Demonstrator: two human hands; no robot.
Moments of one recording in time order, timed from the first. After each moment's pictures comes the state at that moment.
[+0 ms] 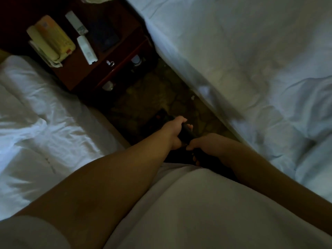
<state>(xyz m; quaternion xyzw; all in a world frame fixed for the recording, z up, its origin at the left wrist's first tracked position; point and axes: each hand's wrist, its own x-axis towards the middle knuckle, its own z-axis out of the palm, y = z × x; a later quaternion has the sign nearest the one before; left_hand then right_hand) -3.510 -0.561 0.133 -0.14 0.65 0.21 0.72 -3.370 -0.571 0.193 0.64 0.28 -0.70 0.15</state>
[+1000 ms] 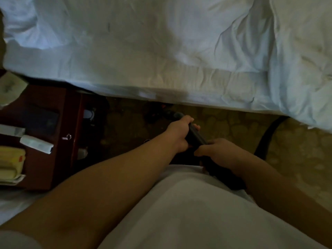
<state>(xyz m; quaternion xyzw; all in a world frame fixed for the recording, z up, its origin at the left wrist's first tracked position) -3.438 -0.528 0.137 0.09 0.61 -0.01 0.79 -3.348 -0.639 0.206 0.74 0.07 -0.66 -0.13</state>
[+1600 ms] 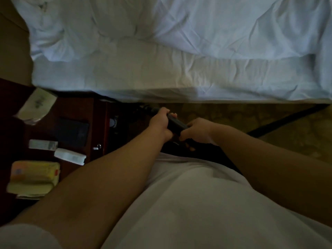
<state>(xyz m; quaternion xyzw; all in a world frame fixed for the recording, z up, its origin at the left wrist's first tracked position) -3.572 -0.393 0.078 0.09 0.67 0.09 0.73 -3.463 -0.492 0.121 0.71 0.19 -0.67 -0.12</state>
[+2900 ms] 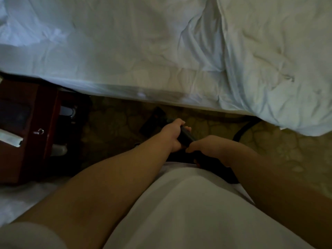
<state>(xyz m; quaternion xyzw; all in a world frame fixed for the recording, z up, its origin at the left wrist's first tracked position) -3.321 -0.633 0.128 0.09 0.63 -0.03 0.77 -3.219 -0.726 0.196 0.73 0.09 -0.67 -0.04</state>
